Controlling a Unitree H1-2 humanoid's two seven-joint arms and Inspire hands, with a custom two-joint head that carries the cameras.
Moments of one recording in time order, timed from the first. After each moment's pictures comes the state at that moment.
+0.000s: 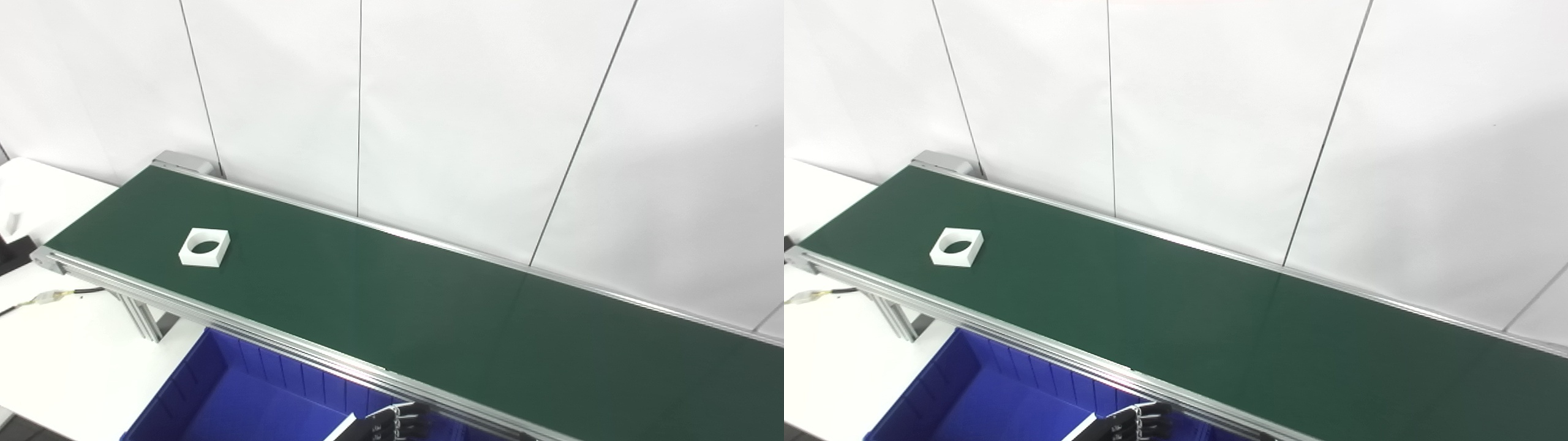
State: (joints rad) left arm 0.11 0.06 -0.15 0.40 -0.13 -0.38 -0.36; right arm 0.16 -0.10 0.20 0.28 -0.17 -0.41 0.06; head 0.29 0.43
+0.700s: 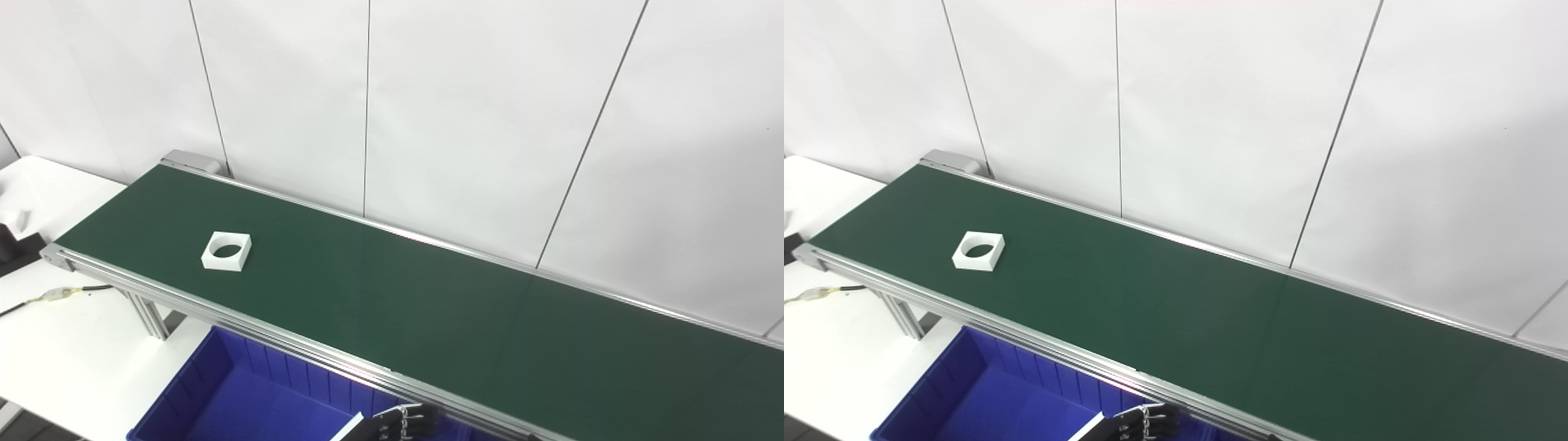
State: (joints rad) left arm 0.10 0.06 -0.15 0.43 -0.12 -0.40 -0.36; right arm 0.16 -0.10 0.20 0.29 -0.16 -0.41 0.06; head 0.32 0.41
